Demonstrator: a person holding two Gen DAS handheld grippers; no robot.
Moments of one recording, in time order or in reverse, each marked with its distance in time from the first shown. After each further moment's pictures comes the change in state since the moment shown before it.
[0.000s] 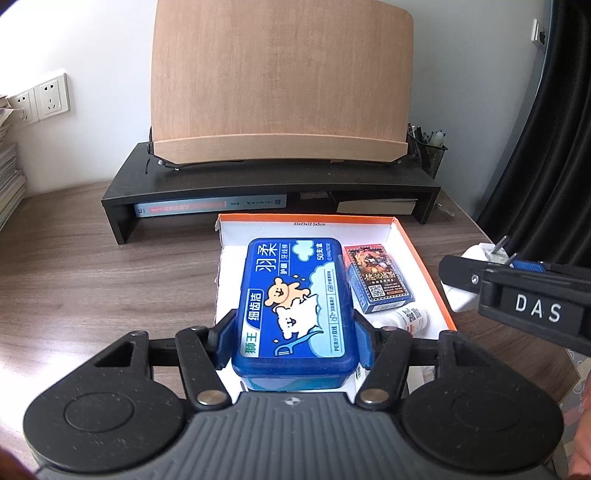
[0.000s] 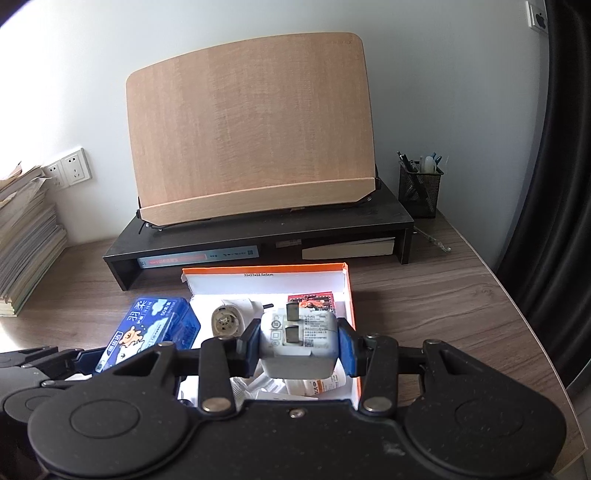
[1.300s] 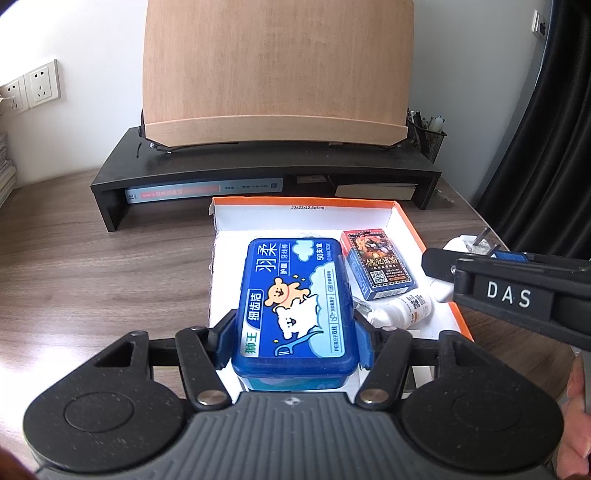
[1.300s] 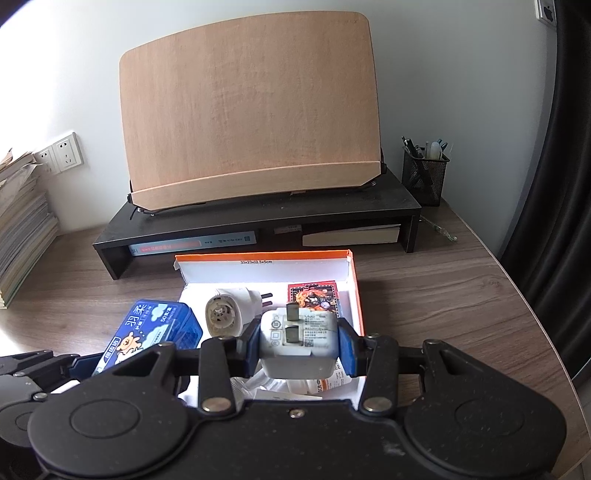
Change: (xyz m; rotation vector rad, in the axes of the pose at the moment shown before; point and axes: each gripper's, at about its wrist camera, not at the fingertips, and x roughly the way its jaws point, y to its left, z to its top) left arm 0.012 0.003 -0.002 0.005 0.038 -0.024; right arm 0.024 0.005 -0.005 -0.006 0.040 -0.021
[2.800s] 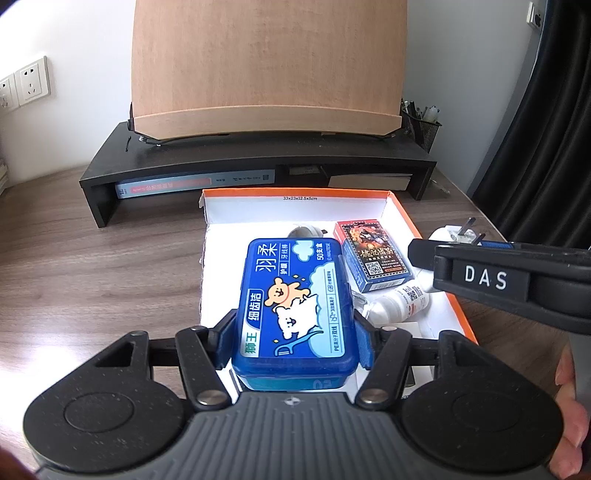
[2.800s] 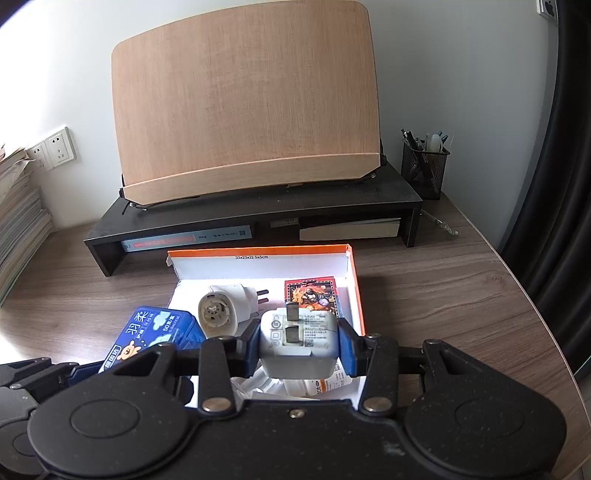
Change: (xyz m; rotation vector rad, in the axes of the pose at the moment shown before) left arm 0.006 -0.001 -0.001 0.014 0.020 -0.016; right arm 0.014 -0.002 0.000 0.006 0.019 -0.010
